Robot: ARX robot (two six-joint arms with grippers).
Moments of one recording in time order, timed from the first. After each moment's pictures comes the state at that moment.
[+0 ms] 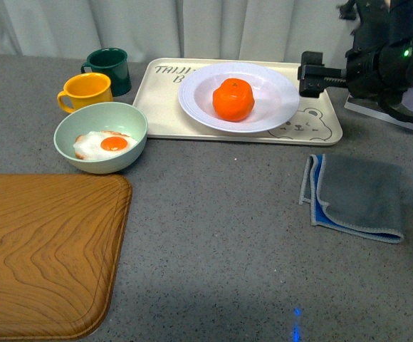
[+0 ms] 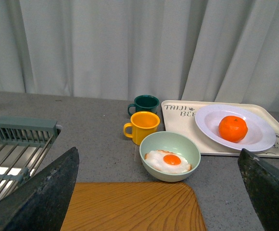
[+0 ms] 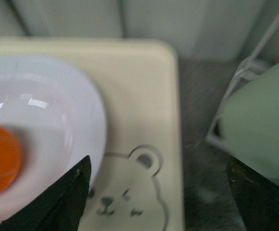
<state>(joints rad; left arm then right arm) 0.00 0.00 0.02 0.00 0.00 0.00 0.14 2.26 1.21 0.64 0.10 0.06</state>
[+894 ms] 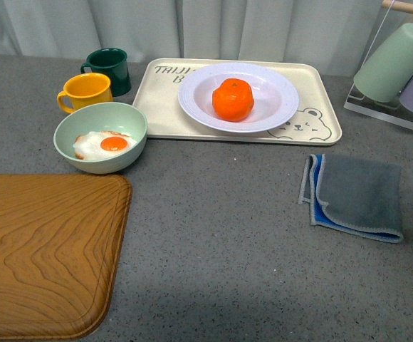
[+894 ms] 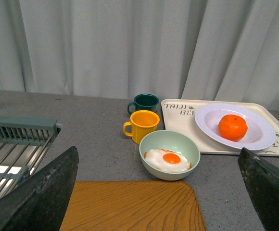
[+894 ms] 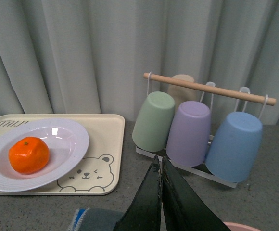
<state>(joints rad) 0.00 0.00 0.02 0.00 0.00 0.00 0.00 1.41 0.18 1.20 0.01 0.00</state>
